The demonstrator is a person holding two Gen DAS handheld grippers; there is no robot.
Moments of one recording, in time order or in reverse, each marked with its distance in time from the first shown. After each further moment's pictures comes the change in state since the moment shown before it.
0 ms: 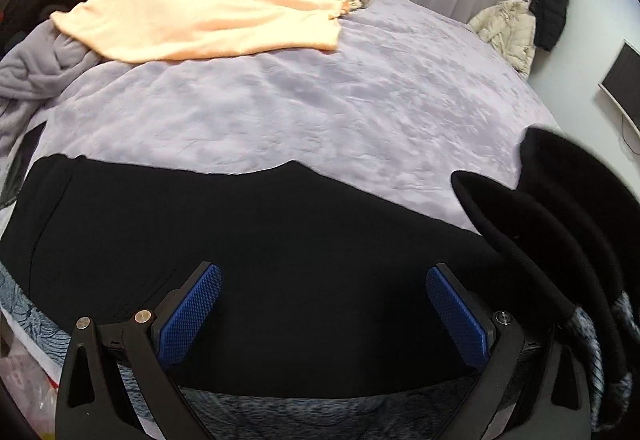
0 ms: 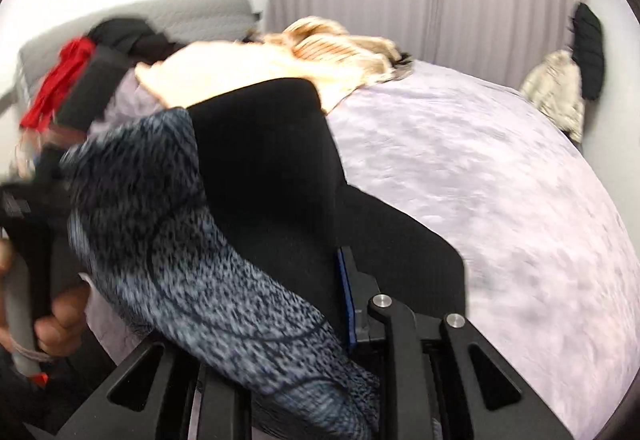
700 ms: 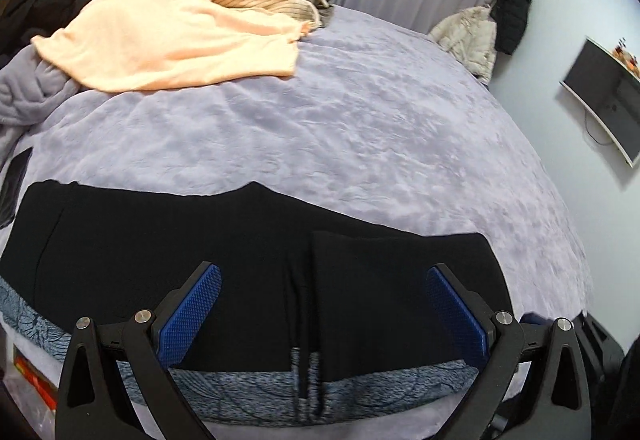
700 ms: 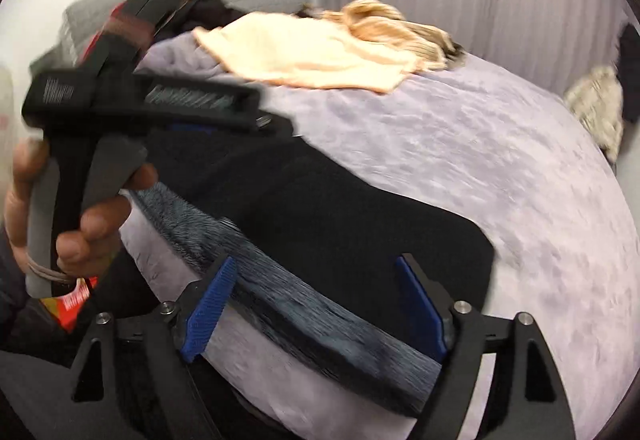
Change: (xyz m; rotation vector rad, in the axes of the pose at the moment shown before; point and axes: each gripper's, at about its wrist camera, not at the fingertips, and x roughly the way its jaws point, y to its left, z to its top) left arm -0.046 -0.032 -0.005 0.108 -0.056 -0.153; right arm -0.052 0.005 -0.031 -0.027 0.062 0.138
